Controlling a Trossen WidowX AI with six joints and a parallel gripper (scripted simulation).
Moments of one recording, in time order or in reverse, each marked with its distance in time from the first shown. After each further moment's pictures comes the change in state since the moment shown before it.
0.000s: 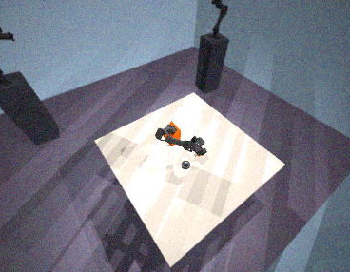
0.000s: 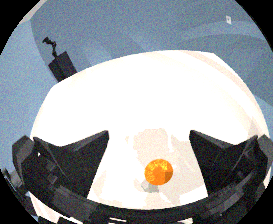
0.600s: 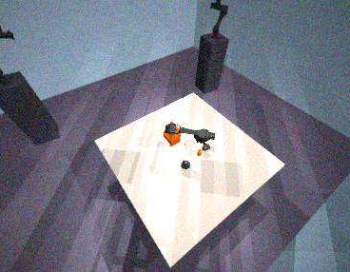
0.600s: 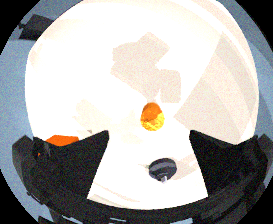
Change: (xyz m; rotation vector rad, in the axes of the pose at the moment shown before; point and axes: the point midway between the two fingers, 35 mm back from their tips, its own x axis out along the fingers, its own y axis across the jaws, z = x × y) arm -0.025 0.001 0.019 -0.008 0.852 -0.099
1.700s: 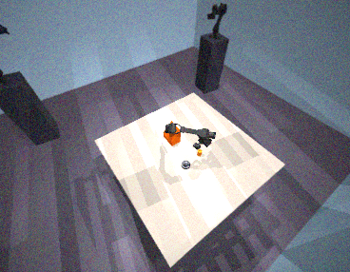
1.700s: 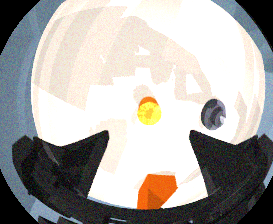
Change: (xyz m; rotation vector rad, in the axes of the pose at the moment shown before) arm -0.003 -0.003 -0.002 1.233 0.026 -0.052
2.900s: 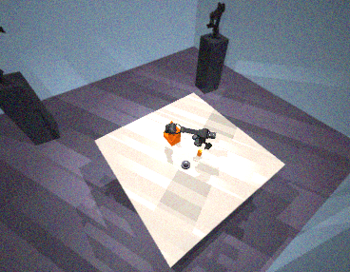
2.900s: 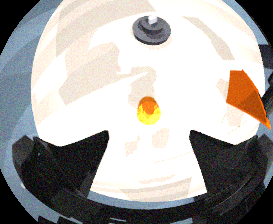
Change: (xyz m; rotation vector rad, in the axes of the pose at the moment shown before) arm 0.000 0.000 0.002 1.607 -0.002 -0.001
